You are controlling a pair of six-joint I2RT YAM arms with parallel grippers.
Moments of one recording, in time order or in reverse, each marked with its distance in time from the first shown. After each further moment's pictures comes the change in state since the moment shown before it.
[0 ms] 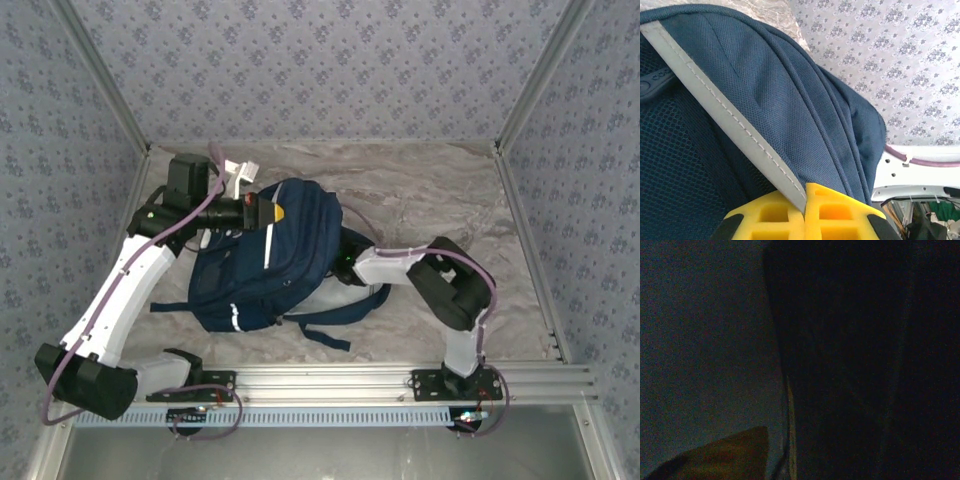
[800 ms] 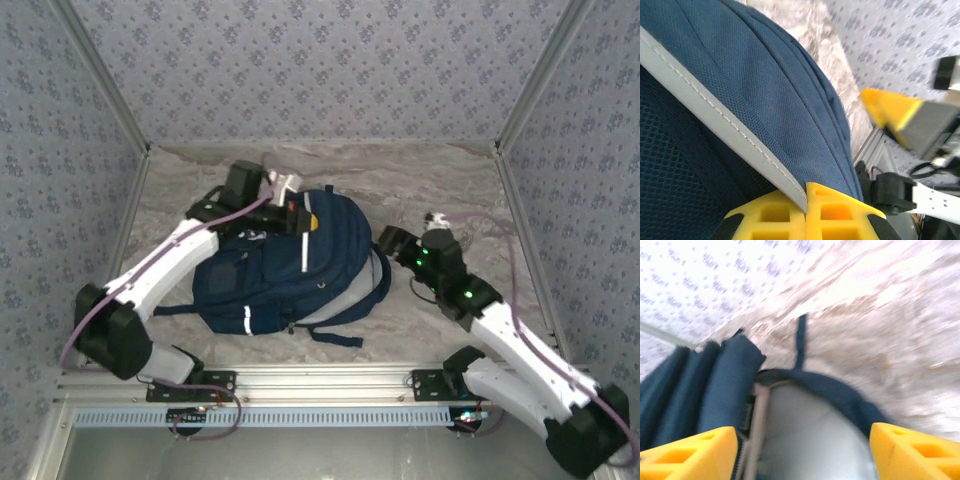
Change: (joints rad) left arm -0.203 0.277 -0.060 0.217 -0.130 -0.054; right arm -0.342 -1.115 -0.452 -0.777 0.544 -0.426
